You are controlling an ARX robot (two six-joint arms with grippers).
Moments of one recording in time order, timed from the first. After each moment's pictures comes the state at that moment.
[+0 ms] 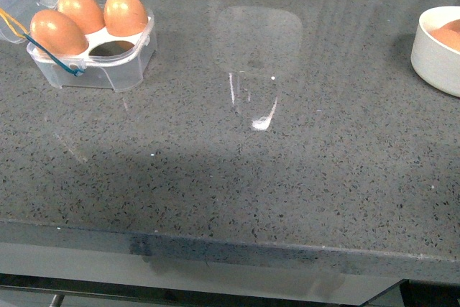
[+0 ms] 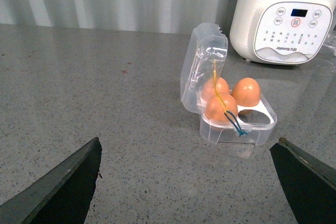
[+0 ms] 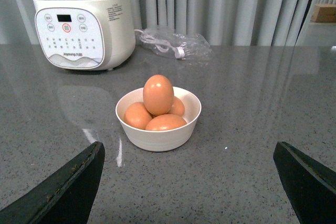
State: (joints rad) left arm 0.00 0.00 0.03 0.00 0.00 0.00; right arm 0.00 0.00 0.01 0.00 0.00 0.00
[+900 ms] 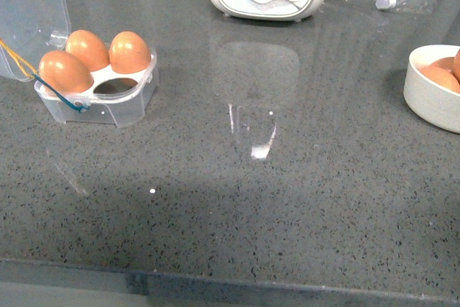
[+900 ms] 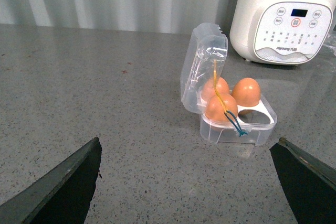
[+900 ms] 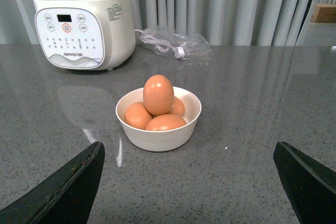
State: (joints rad) left arm 0.00 0.00 0.03 0.00 0.00 0.00; right arm 0.00 0.00 0.01 0.00 0.00 0.00
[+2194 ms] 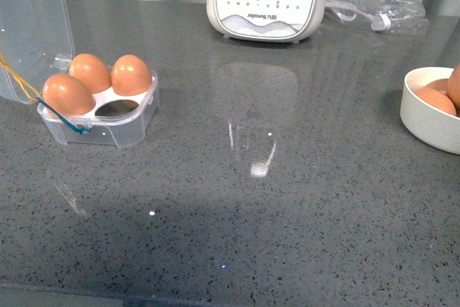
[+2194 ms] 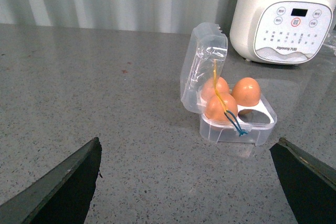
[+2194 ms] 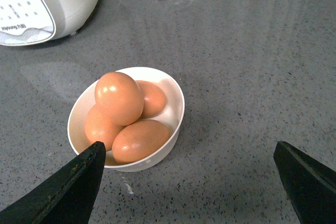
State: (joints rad) left arm 0.00 0.00 0.03 0.00 0.00 0.00; right arm -0.16 0.97 0.40 0.22 -0.16 0.11
